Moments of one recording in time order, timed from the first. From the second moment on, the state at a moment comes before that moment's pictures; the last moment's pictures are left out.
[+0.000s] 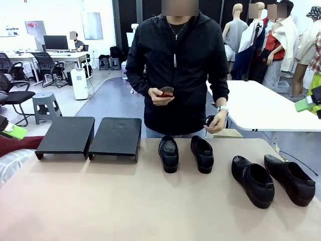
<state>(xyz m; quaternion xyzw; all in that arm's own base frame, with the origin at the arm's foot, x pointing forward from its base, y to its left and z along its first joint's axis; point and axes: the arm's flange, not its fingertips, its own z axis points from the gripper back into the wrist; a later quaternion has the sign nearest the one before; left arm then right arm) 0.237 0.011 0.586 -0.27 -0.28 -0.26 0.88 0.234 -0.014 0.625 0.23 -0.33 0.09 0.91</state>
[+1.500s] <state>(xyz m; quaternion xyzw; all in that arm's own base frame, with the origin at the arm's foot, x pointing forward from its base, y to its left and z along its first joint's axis) 0.237 0.010 0.586 -0.27 -0.28 -0.26 0.88 0.520 0.278 0.463 0.13 -0.15 0.05 0.98</state>
